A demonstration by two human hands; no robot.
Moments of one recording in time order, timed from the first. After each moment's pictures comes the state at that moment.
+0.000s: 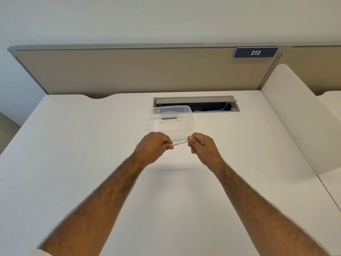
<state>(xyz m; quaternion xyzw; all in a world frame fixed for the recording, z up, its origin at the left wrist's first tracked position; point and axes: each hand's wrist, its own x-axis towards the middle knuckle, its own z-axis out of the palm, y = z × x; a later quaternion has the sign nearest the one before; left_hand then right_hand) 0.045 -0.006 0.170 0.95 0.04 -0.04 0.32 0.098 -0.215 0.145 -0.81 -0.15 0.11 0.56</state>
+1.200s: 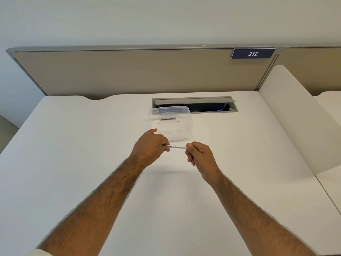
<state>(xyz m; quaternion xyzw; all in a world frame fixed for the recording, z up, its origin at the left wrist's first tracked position) 0.044 -0.002 0.163 0.98 -0.01 0.01 0.20 0.071 -0.214 0.133 -0.73 -0.06 0.17 0.66</state>
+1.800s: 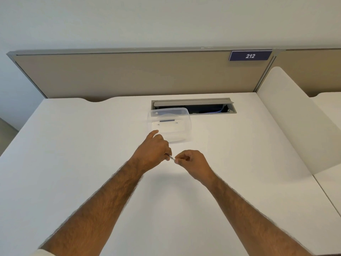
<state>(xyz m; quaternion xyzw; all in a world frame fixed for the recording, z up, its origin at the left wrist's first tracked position) 0.041 -0.009 0.161 0.99 -0.16 0.00 0.03 0.060 -0.205 0.133 -0.83 -0.12 0.20 0.51</state>
